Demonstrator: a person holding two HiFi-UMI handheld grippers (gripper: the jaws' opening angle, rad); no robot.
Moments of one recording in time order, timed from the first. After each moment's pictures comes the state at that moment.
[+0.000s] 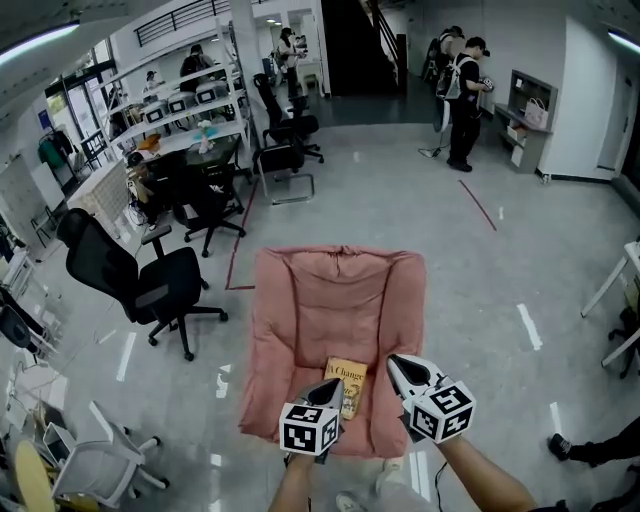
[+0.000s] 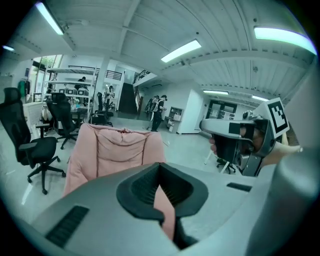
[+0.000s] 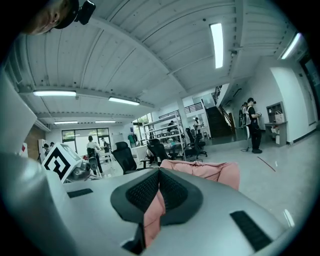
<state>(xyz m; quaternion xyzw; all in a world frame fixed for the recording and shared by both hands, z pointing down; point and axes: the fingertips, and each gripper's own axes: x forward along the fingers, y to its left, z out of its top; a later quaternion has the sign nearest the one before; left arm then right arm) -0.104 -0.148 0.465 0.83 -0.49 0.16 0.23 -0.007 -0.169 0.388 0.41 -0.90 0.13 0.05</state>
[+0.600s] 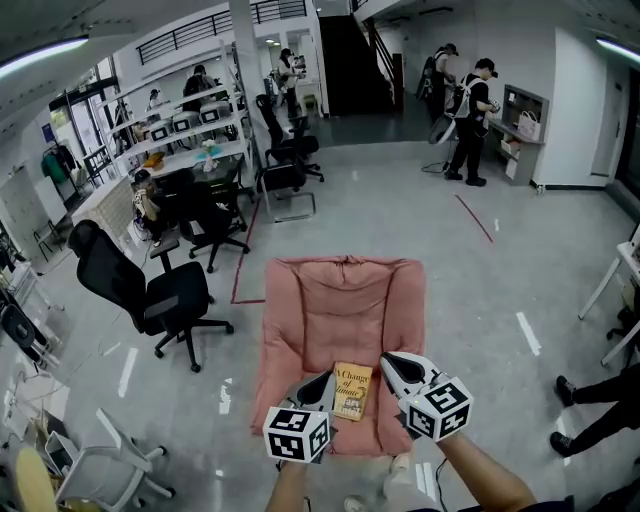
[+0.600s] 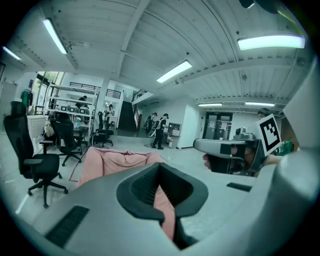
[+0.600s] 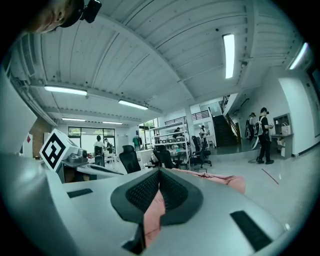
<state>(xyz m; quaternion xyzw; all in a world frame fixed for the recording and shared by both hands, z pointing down) -0.139 -0.104 0.371 0.84 -0.51 0.08 0.15 -0.043 -0.121 0.333 0.39 -0.92 0.08 0.03</state>
